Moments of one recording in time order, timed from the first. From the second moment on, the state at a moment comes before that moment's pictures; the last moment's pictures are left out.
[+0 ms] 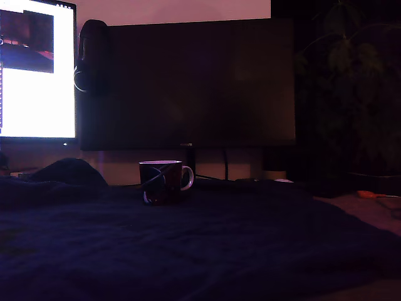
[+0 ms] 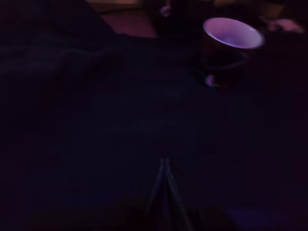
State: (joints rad) arm 0.00 1.03 0.27 0.32 0.38 -0.07
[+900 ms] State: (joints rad) arm -0.01 0.40 0.07 0.08 0.20 -0.16
